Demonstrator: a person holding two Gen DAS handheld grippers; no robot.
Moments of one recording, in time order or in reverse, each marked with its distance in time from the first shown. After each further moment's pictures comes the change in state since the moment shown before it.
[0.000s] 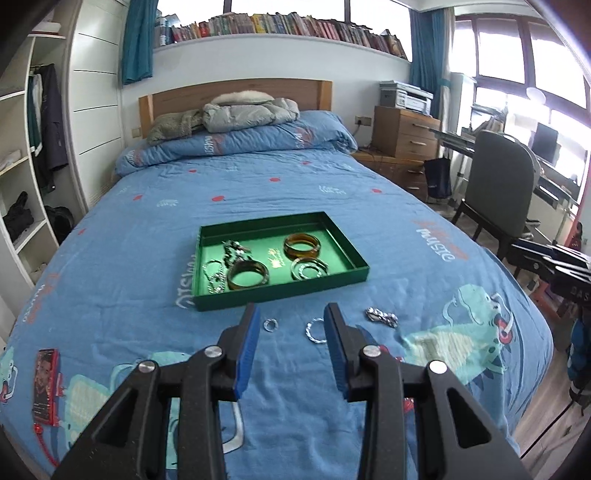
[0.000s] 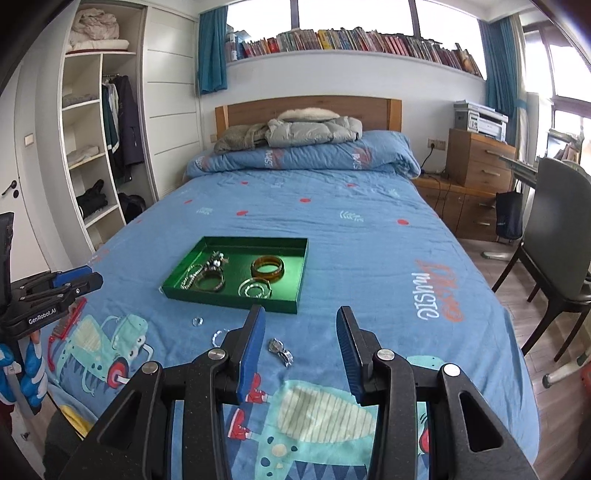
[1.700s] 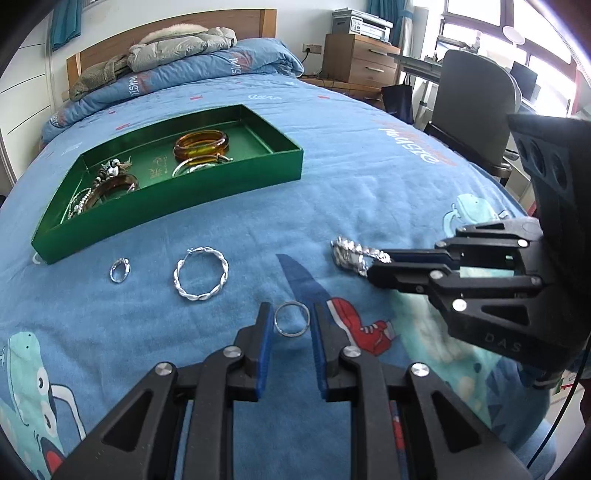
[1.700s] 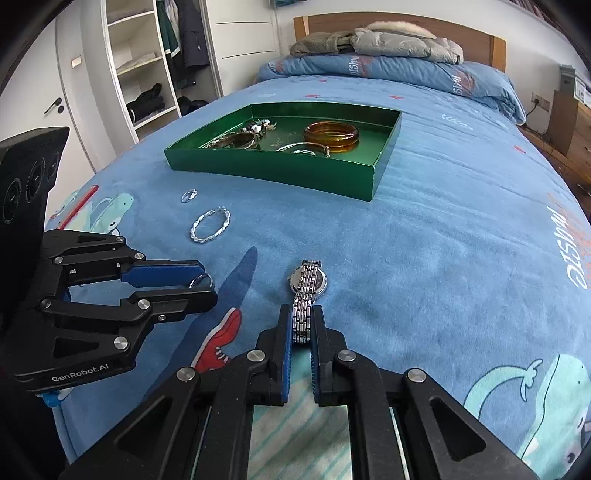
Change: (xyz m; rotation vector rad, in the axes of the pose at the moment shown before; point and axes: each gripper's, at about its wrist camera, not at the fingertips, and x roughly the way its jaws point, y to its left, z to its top) left arm 0.156 -0.071 -0.063 0.085 0.234 -0.162; right arm 0.168 0.013 -0.087 -0.182 0.271 0.282
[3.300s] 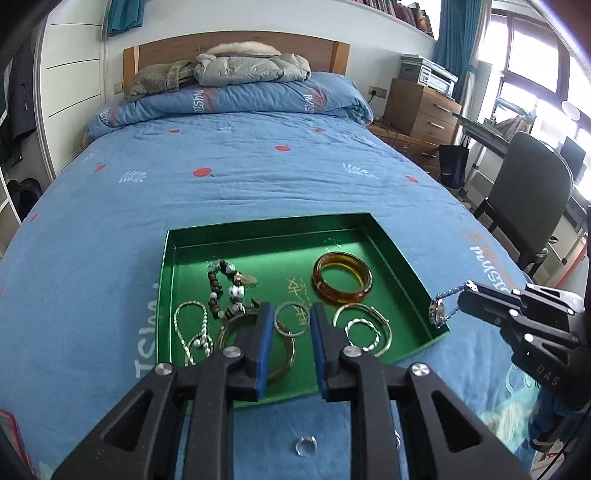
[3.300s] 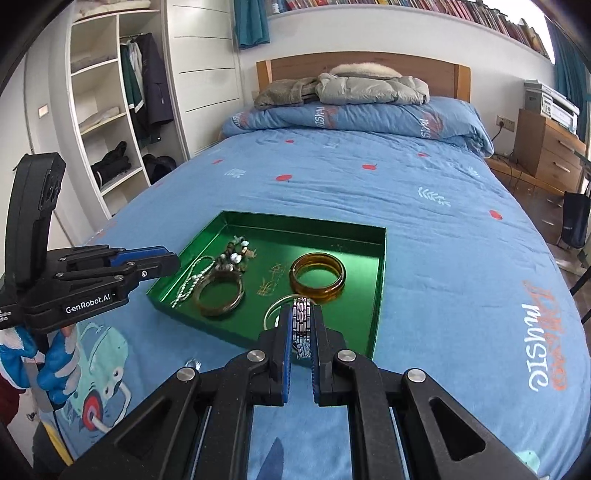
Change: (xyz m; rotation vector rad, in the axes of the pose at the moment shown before) left arm -0.005 0.167 0.142 -0.173 -0.088 0.097; right arm 0.014 0.001 0.161 0.099 -0.140 -0.132
